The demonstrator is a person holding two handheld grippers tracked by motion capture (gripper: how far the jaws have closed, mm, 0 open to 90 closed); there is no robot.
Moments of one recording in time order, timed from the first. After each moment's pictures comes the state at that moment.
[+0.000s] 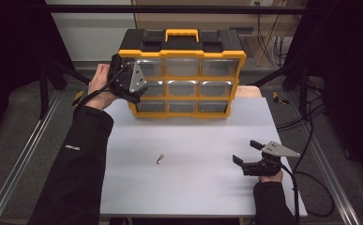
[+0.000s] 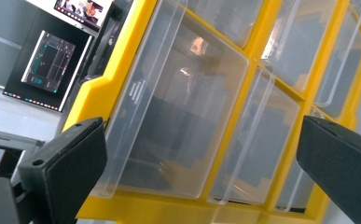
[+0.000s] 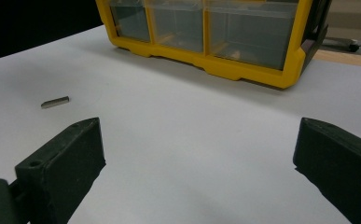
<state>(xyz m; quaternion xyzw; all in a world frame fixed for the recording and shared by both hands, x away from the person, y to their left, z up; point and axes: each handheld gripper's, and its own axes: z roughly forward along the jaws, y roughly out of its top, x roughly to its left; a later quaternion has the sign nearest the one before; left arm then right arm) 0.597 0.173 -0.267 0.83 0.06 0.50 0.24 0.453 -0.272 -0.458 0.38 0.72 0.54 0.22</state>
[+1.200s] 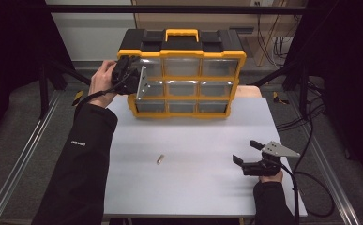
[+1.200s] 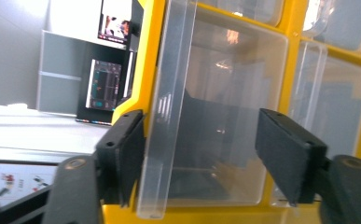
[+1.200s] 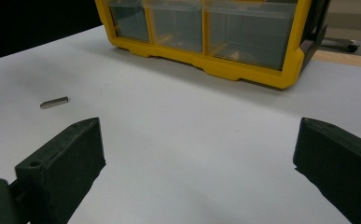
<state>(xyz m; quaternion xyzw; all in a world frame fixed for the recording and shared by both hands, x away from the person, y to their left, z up) 0.602 0.168 -0.275 0.79 -0.03 0.60 0.15 0.453 -0.272 -0.458 0.38 0.72 0.54 0.22</state>
